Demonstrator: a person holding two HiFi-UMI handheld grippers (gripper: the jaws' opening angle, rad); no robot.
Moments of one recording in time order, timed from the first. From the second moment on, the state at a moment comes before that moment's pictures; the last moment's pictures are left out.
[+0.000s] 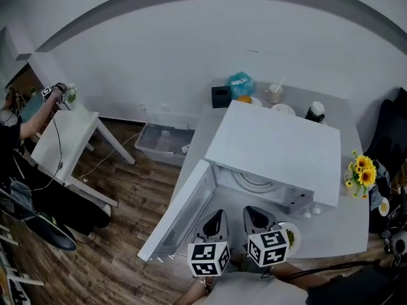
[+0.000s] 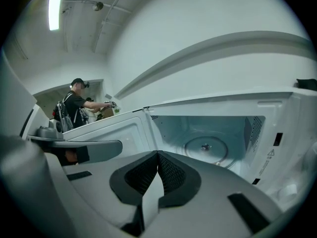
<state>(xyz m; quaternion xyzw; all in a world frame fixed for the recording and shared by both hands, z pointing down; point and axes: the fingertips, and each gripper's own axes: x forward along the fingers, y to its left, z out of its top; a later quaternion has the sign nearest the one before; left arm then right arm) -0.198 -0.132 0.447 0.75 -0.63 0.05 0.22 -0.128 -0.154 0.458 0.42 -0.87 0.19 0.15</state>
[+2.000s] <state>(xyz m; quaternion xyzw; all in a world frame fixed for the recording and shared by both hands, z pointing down) -0.028 -0.097 0.614 0.81 -0.41 0.22 0.36 0.103 -0.087 0.606 0.64 -0.67 0.35 0.16</state>
